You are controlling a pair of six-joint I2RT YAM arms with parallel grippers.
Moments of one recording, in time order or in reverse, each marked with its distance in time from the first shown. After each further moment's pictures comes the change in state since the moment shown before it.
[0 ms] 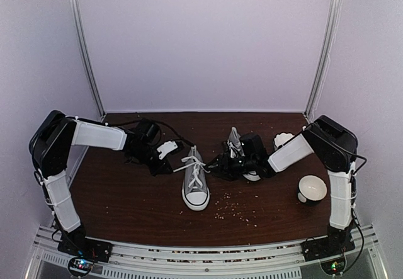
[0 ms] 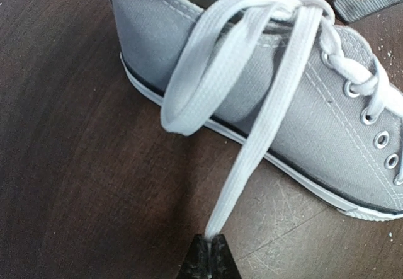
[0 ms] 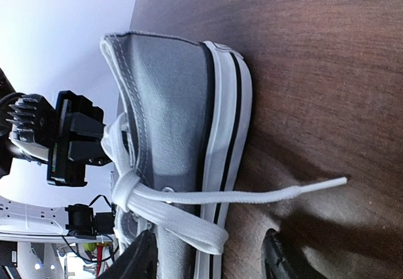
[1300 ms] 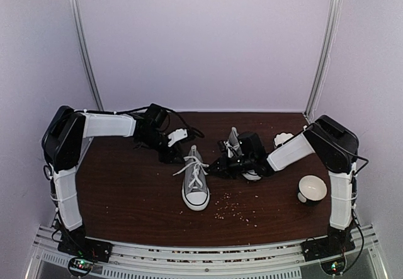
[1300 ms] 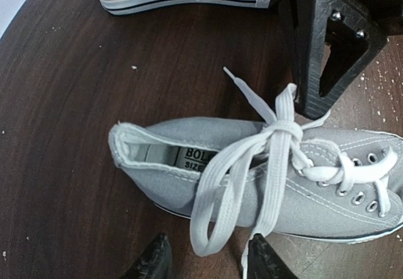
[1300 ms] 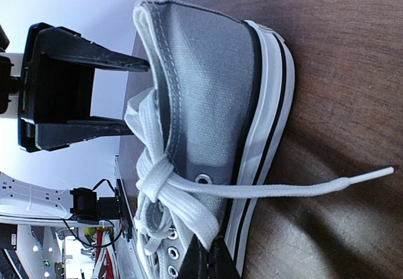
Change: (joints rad) left arm 0.002 0.125 0.278 -0.099 0.138 0.277; right arm 0.019 -0.008 0.025 -0.023 -0.053 -0.032
